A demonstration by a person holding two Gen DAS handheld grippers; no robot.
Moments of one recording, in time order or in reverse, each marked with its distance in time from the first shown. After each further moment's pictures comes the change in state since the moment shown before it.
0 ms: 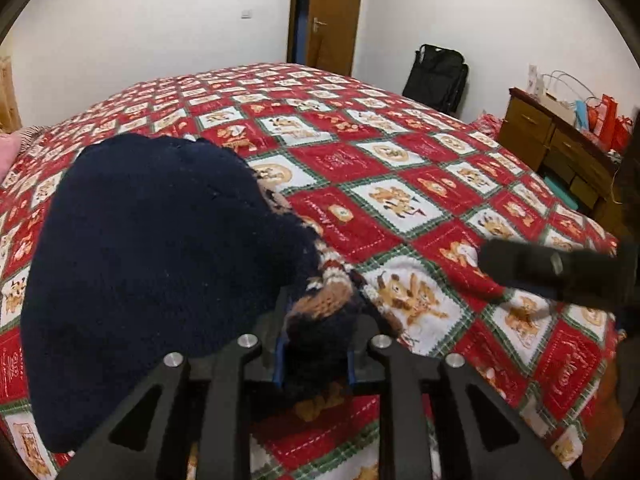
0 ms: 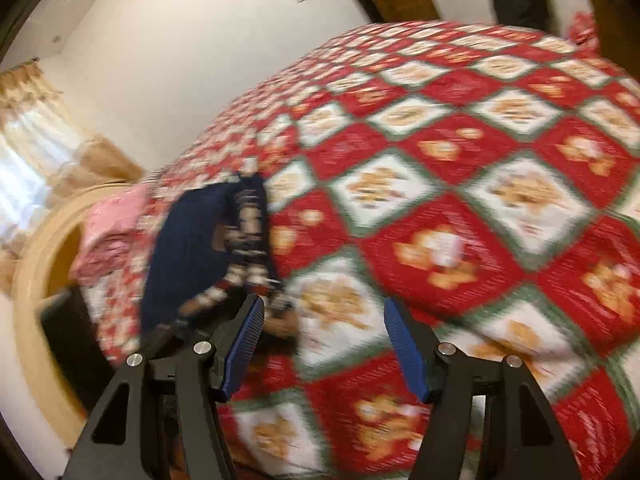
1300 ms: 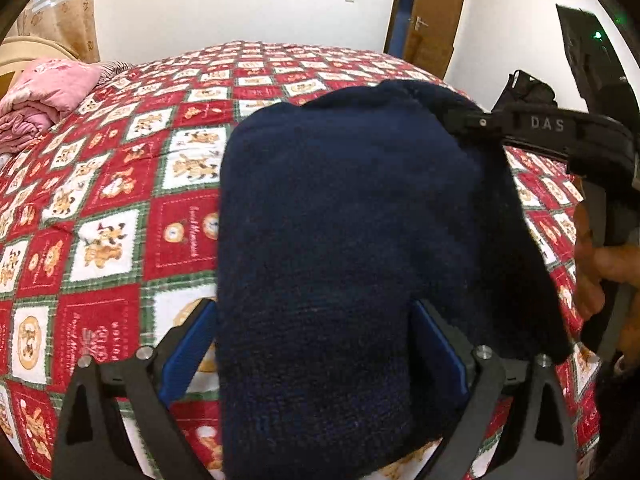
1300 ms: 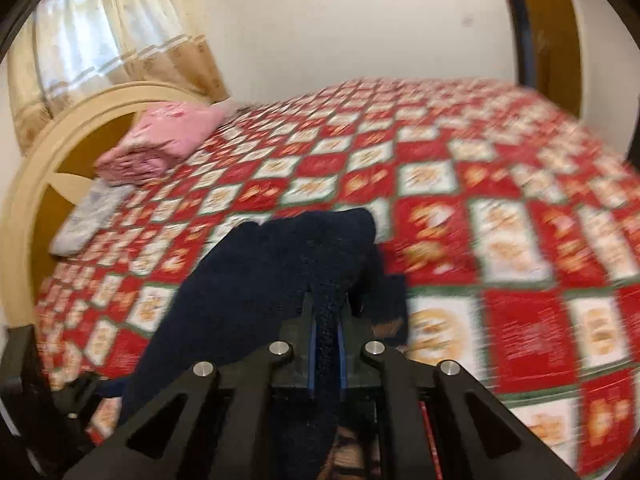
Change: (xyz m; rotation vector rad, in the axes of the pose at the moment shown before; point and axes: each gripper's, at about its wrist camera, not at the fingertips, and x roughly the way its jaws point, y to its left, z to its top) left arm -0.013 0.110 -0.005 -0.257 0.055 0.218; right arm 0.150 0.139 0.089 -0.580 0.029 -0.045
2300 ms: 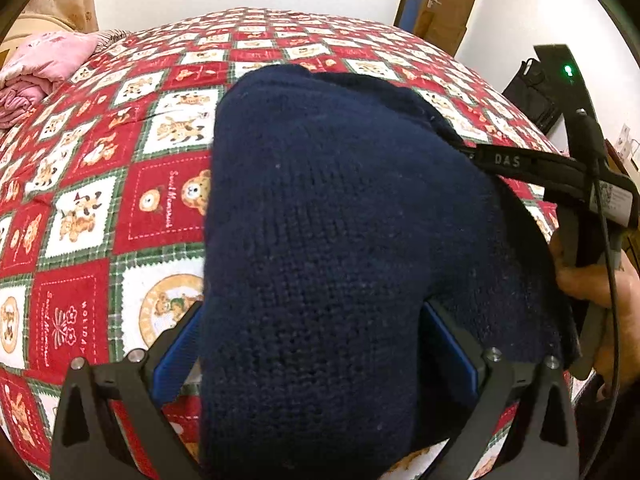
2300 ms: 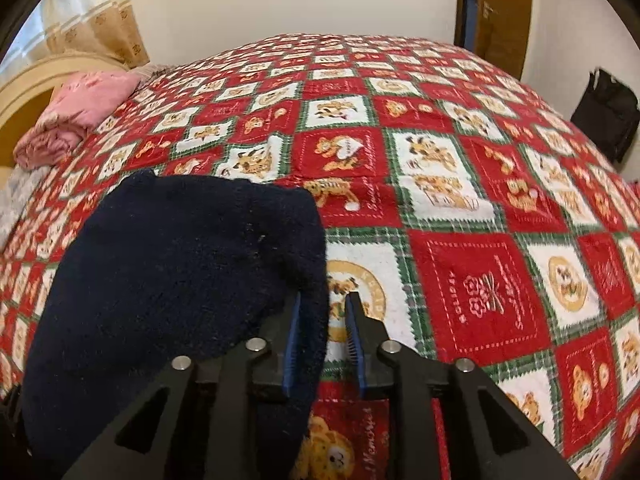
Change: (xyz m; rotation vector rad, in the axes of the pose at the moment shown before) left arm 0.020 -0.003 0.001 -0.041 0.116 -0.002; right arm 0.051 -0.041 -0.023 0.110 0.159 -0.226
